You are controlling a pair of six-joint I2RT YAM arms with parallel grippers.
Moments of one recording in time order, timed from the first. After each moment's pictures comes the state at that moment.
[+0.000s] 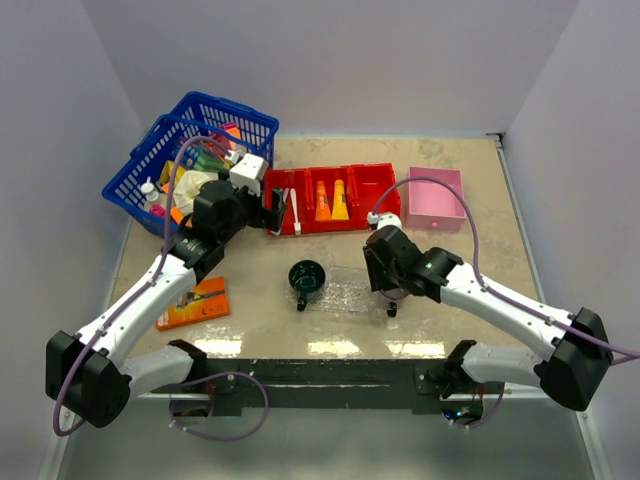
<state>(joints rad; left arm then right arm) -0.46 1.13 0.90 -0.08 -0.02 -0.07 0.82 1.18 0.87 -0.67 0.30 0.48</state>
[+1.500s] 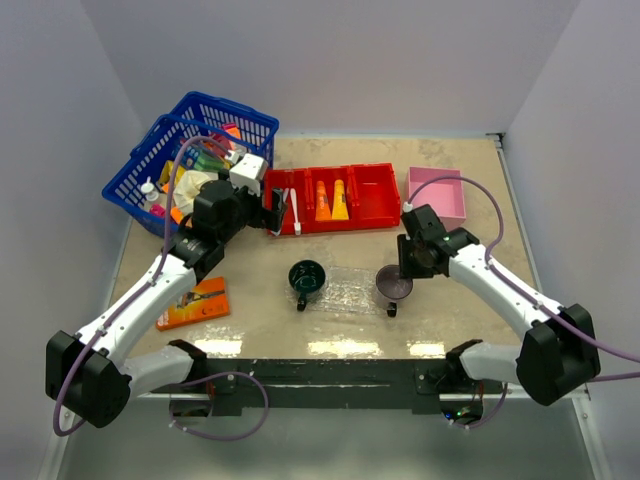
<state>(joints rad) -0.46 1.13 0.90 -0.08 -0.02 -0.07 0.45 1.24 0.88 -0.76 0.13 0.40</state>
